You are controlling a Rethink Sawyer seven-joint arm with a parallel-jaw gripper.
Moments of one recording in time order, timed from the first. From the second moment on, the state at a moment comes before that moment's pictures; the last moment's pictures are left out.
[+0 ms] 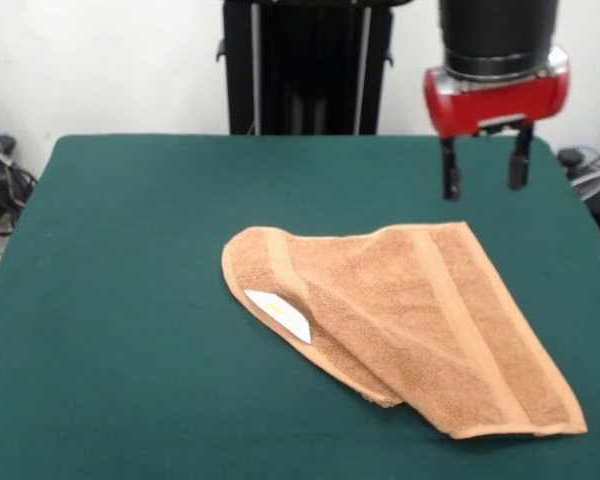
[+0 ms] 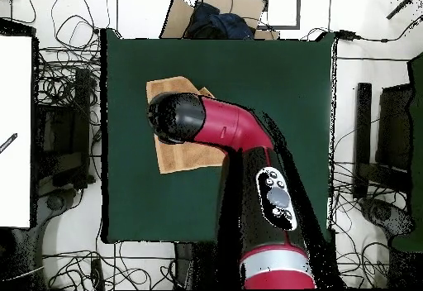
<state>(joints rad) -0.23 -0.72 0.17 1.64 0.14 0.64 1.42</state>
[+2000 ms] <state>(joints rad) -0.49 -0.61 0.16 1.59 -0.15 0.71 1.42</state>
